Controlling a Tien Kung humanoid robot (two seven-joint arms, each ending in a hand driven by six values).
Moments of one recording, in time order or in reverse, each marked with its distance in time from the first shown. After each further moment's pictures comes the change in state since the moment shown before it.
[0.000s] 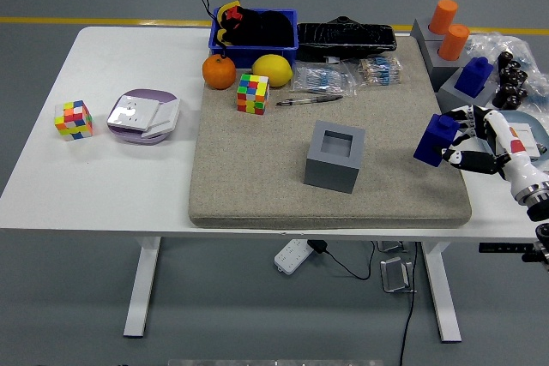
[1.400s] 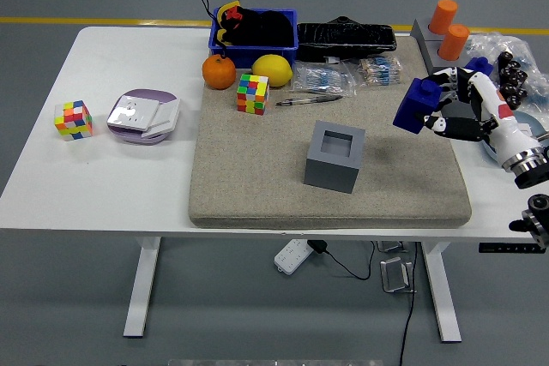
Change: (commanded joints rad) left arm 0.000 0.005 0.009 -0.002 -0.002 -0.001 0.000; right arm 0.070 0.012 -0.003 0.168 0.009 0.039 -0.051
